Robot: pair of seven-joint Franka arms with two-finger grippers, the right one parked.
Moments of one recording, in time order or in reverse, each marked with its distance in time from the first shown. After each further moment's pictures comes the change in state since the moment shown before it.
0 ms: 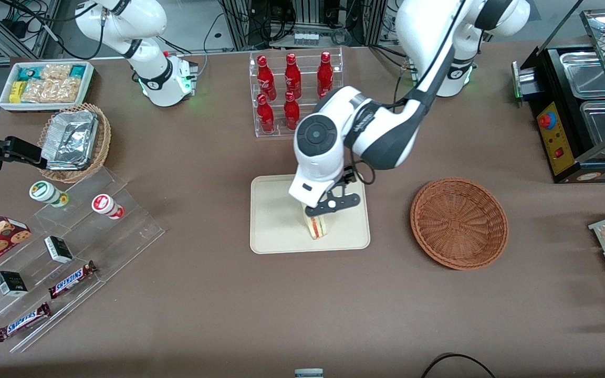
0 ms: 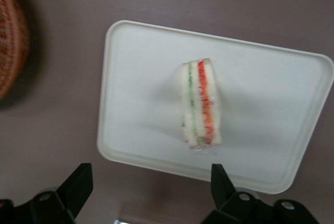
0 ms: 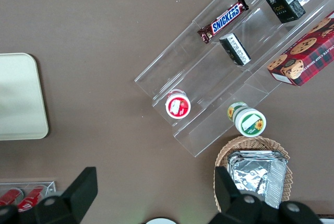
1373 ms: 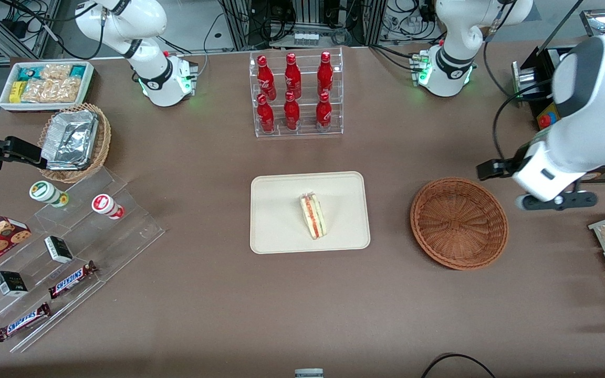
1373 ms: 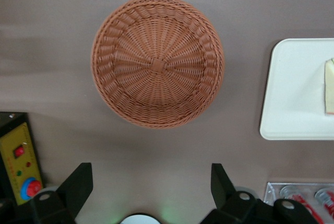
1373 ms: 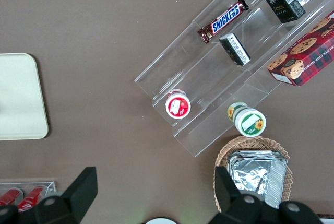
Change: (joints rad) arm 0.616 -0.469 -0.033 -0.332 0.008 -0.170 0.770
